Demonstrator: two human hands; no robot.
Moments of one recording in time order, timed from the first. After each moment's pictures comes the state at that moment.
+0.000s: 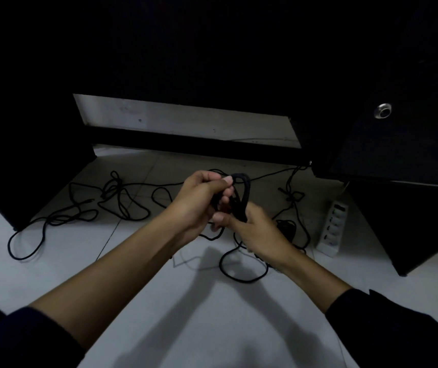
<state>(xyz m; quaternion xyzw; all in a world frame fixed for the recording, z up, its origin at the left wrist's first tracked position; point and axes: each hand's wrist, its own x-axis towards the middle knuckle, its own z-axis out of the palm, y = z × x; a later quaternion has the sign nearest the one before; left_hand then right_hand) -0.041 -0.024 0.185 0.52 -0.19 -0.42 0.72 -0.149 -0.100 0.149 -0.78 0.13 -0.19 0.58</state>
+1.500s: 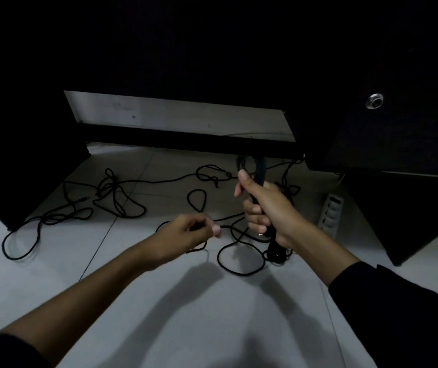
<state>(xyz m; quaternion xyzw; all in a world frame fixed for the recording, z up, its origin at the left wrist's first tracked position) -0.025 0.018 0.127 0.68 -0.48 -0.37 0.42 -0.157 -0.130 0.162 -0.64 0.24 -0.17 0.71</state>
